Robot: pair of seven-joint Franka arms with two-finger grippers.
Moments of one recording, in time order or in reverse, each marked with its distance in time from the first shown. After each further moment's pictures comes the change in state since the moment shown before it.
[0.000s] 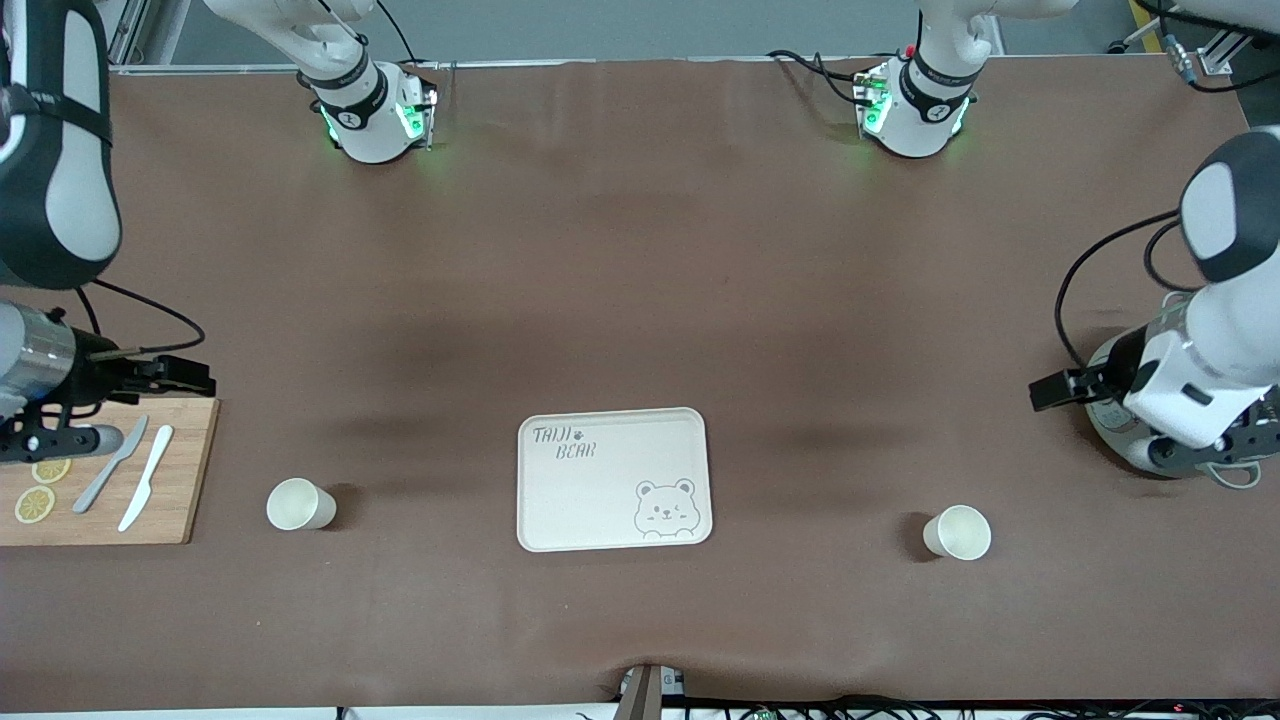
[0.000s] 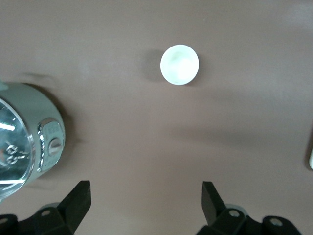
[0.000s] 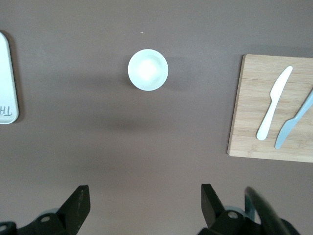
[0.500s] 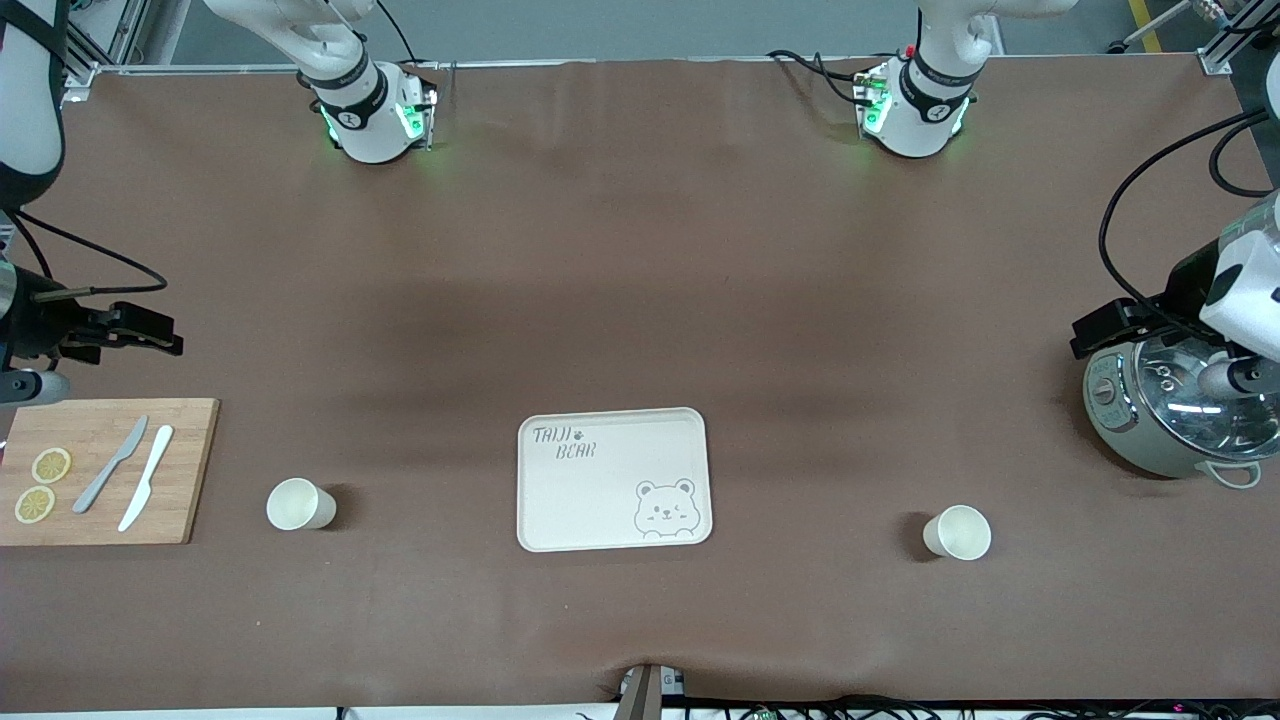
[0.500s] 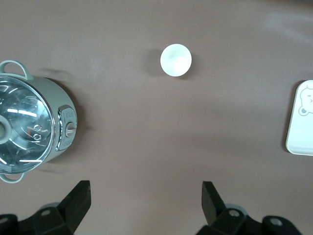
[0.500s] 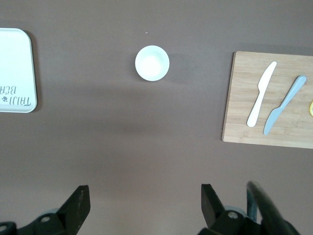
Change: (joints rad) left arm -0.001 -0.149 -0.001 0.008 -0.003 -0.128 0.000; right arm 0.000 -0.118 0.000 0.006 0.000 -0.092 0.000
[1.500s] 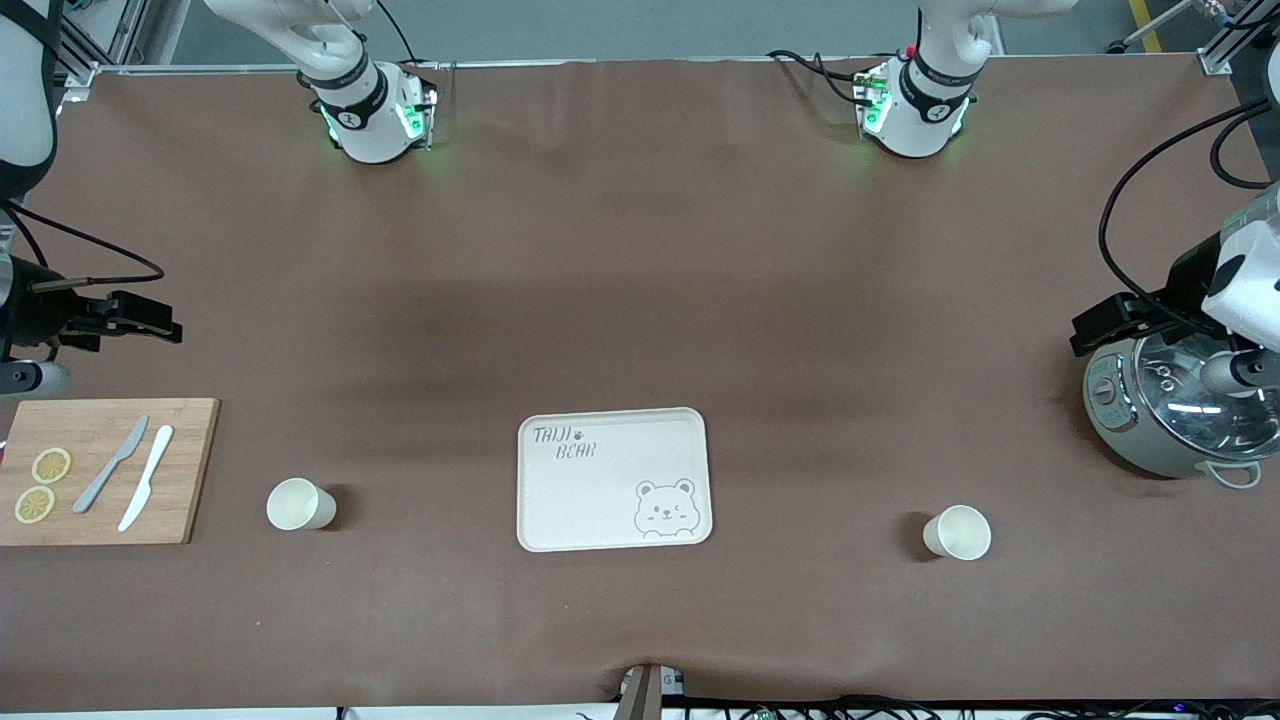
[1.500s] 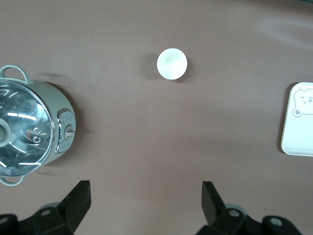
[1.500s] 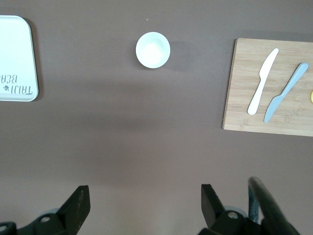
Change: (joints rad) left arm -0.002 -0.022 -0.007 0.008 0.000 0.004 0.000; right arm -0.001 -0.023 -0.002 0.010 0.000 -0.072 0.000
